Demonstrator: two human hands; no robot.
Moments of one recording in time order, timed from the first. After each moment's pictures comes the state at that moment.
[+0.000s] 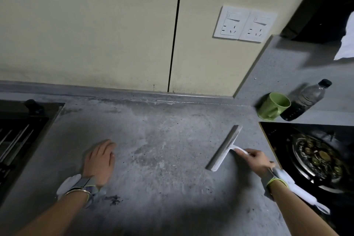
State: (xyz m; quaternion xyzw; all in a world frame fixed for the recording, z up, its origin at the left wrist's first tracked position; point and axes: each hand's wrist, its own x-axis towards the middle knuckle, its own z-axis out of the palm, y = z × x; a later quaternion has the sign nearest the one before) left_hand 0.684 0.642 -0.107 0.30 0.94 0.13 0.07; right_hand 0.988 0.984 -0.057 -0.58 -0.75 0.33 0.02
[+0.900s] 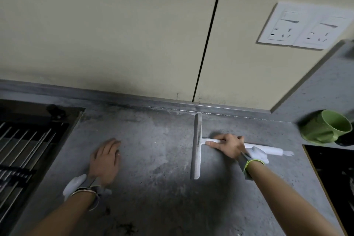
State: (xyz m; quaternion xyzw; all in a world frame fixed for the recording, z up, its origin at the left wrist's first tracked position) left_hand 0.617 0.642 -0.110 0.24 0.96 0.12 0.09; right_hand 0.794 0.985 -0.079 -0.37 -0.88 0.27 -0.10
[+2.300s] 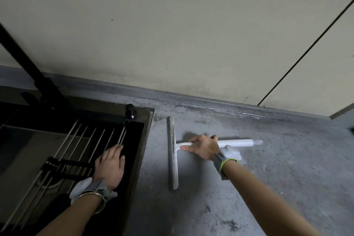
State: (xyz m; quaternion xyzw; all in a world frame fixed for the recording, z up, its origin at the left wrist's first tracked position) left_hand 0.472 0.432 -0.138 0.20 0.96 0.13 0.13; right_hand 0.592 0.715 -0.083 -0.26 -0.92 0.25 -0.15
